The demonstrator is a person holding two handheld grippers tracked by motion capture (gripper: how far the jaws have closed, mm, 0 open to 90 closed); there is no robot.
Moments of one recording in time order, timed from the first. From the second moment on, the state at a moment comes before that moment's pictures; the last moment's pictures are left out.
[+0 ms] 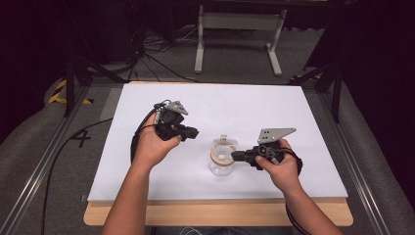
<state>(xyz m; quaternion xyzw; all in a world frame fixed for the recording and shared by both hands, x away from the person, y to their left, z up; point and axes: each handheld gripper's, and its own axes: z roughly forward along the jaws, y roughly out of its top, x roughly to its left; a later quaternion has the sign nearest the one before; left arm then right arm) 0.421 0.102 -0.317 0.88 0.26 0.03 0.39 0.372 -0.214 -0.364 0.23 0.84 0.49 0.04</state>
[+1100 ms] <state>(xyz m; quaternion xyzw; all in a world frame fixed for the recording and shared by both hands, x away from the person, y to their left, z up) 0.420 0.108 -0.330 0.91 0.26 -0.01 0.32 0.369 -0.209 -0.365 0.24 0.88 0.42 0.01</state>
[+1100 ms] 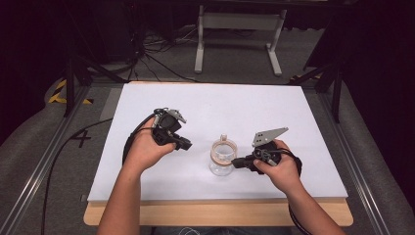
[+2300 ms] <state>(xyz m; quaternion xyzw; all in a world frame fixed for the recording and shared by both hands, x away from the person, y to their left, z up) 0.409 0.148 -0.325 0.88 0.32 0.03 0.34 0.389 -0.274 -0.322 0.29 0.83 0.47 0.10</state>
